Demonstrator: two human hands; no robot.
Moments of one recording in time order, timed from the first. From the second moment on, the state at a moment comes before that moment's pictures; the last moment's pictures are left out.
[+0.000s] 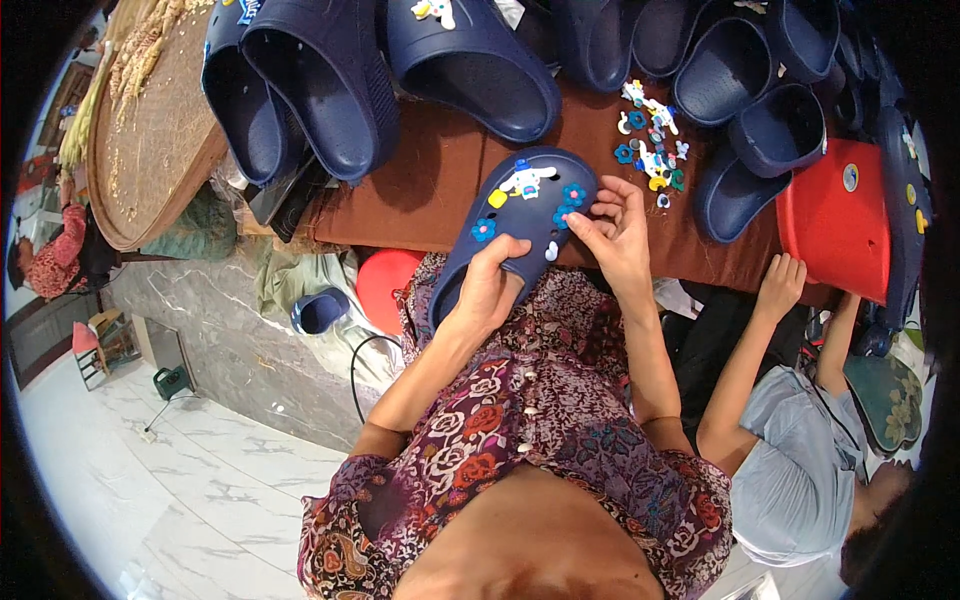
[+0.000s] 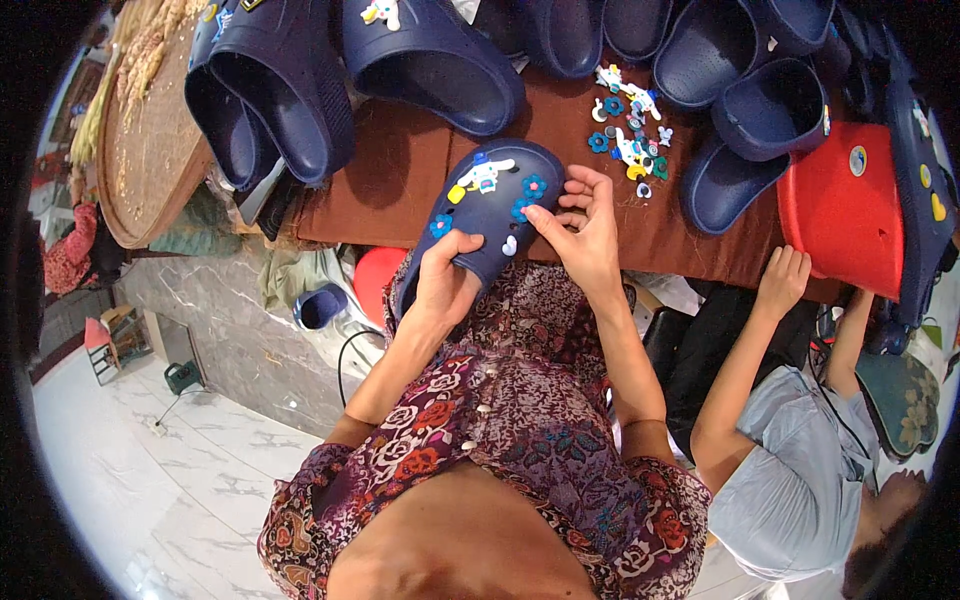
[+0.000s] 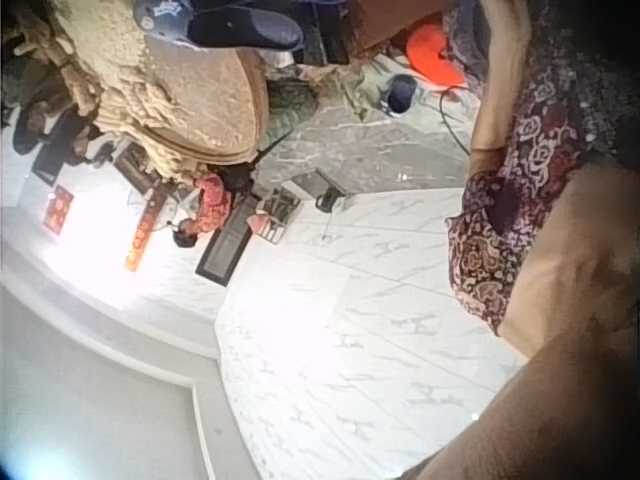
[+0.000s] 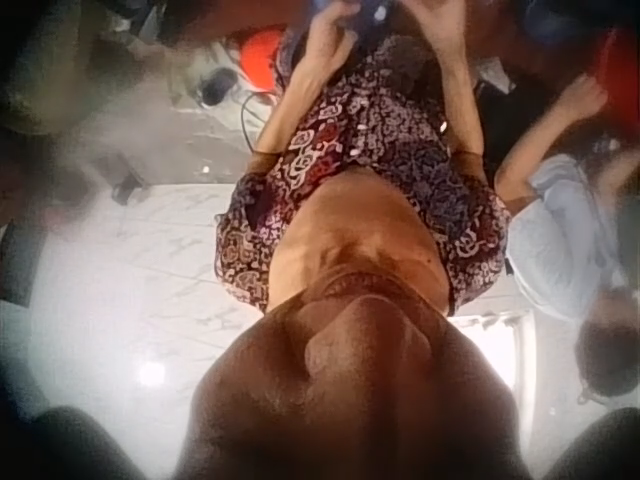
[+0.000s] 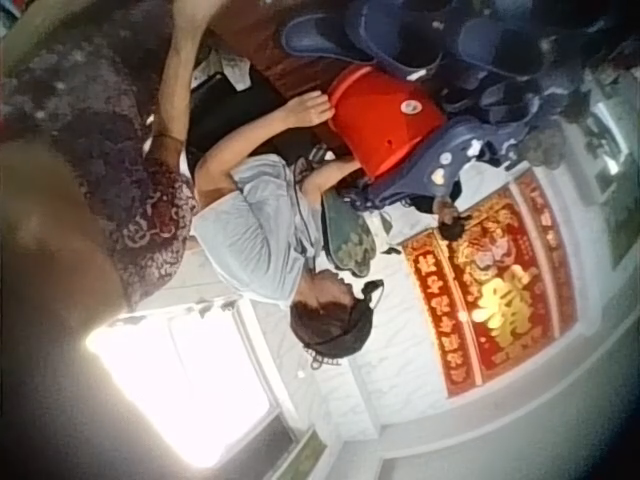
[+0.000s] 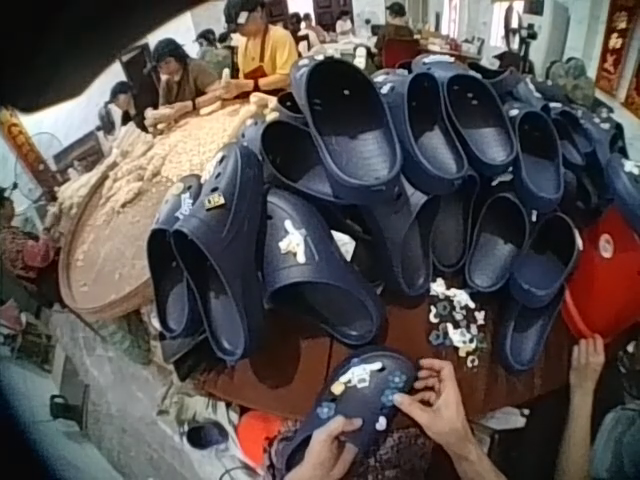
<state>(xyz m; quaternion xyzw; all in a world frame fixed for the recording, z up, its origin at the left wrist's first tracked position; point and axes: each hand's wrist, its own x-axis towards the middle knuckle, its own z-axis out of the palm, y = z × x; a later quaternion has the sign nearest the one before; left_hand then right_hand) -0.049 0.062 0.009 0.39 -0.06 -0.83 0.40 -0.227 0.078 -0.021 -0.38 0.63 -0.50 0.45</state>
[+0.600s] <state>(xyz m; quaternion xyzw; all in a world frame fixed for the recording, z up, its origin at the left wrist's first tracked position) -0.049 0.074 0.007 0.39 -0.09 -0.82 0.41 -0.235 0.066 -0.022 -0.42 0.57 -0.45 0.54</state>
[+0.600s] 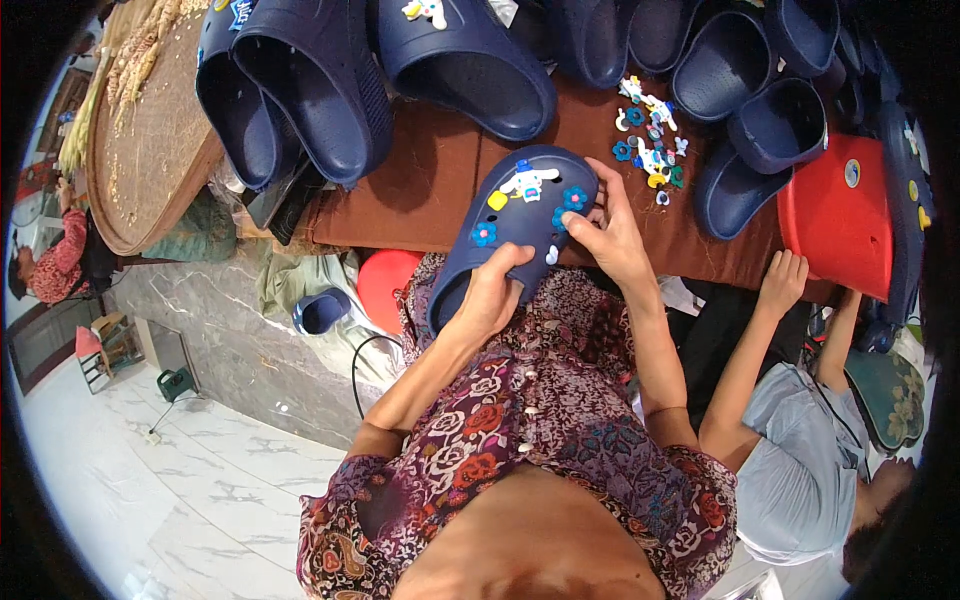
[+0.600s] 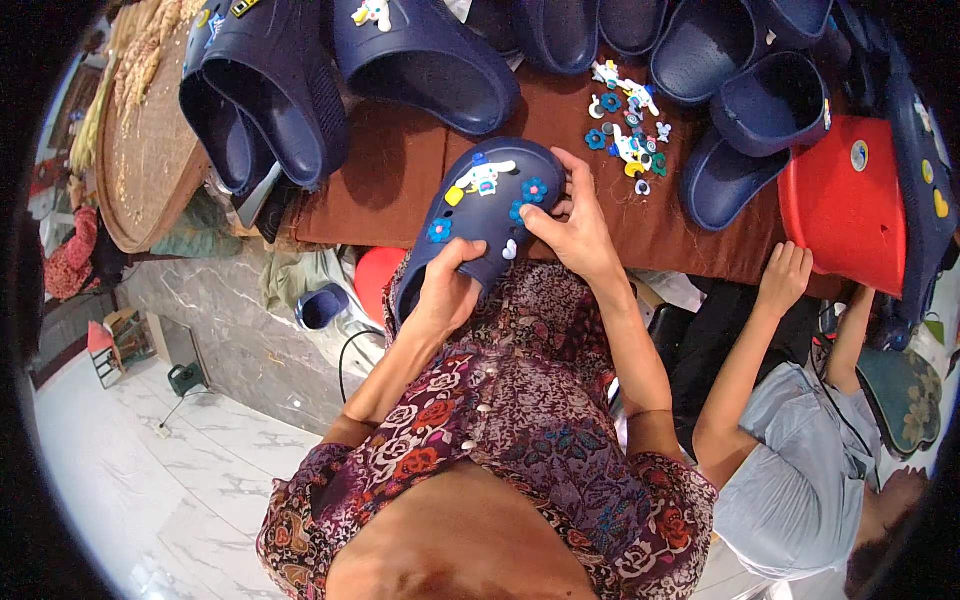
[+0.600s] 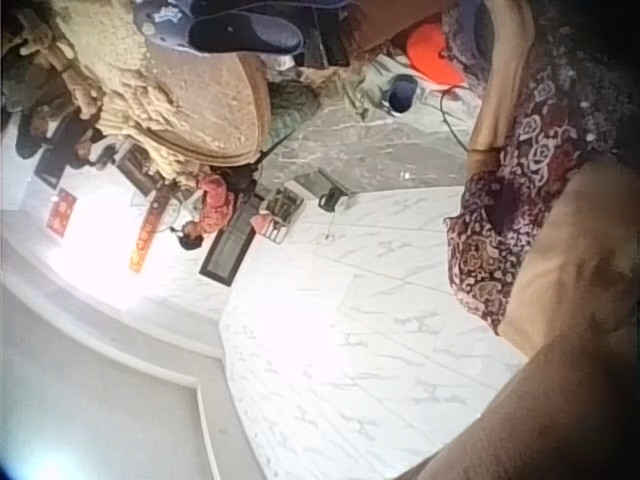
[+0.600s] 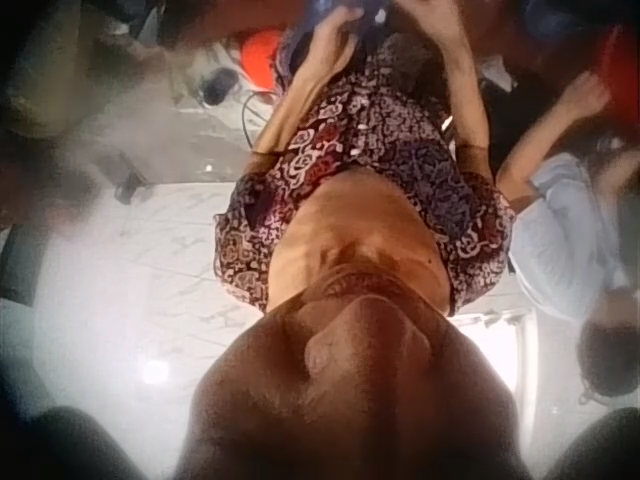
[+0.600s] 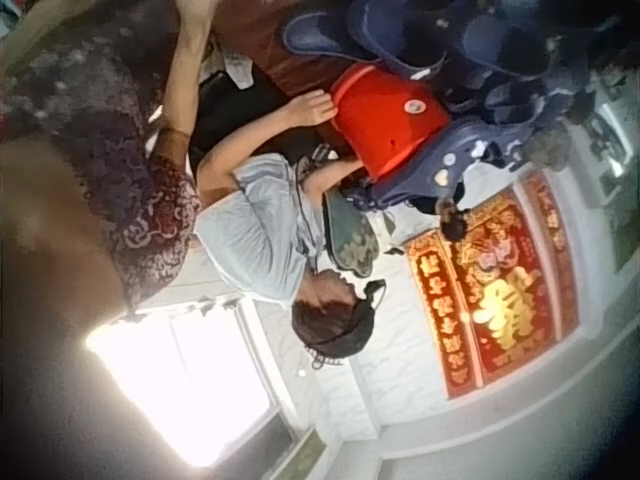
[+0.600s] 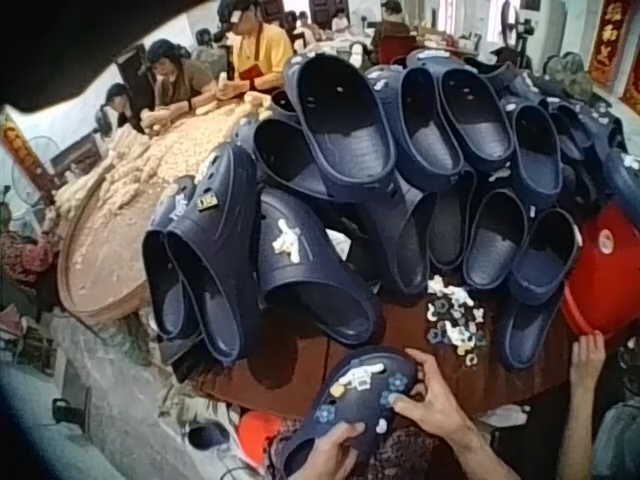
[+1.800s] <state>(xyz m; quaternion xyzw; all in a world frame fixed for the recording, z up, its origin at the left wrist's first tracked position) -0.038 0.072 0.021 0.44 -0.19 -0.80 0.36 -0.218 0.086 -0.006 -0.60 0.62 -0.46 0.18</state>
